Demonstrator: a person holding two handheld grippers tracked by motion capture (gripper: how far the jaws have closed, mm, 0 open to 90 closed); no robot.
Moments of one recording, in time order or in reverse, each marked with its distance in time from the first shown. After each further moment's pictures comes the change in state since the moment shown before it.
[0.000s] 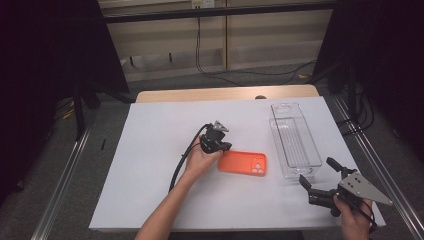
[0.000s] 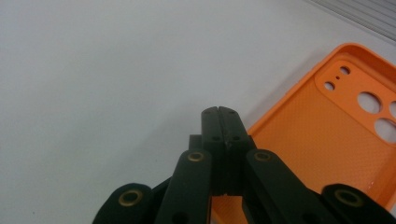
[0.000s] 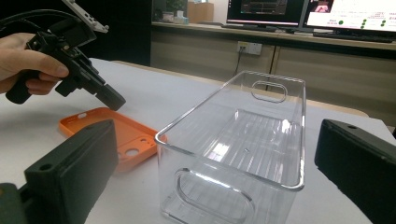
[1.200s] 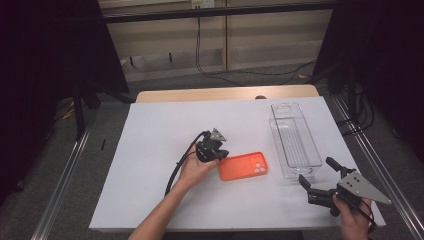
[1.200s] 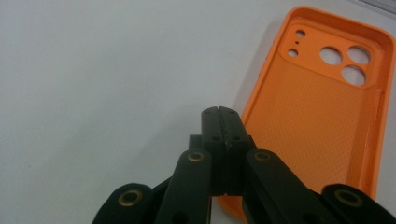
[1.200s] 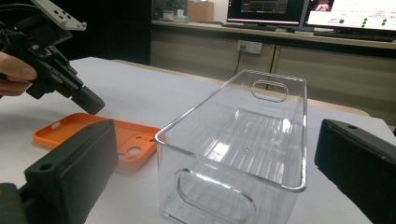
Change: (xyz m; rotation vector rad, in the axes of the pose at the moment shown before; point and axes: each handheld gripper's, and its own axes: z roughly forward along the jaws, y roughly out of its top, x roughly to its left) left arm -0.017 -0.019 -0.019 0.008 0.004 0.069; right arm 0.000 0.000 0.002 0.003 0.002 0.000
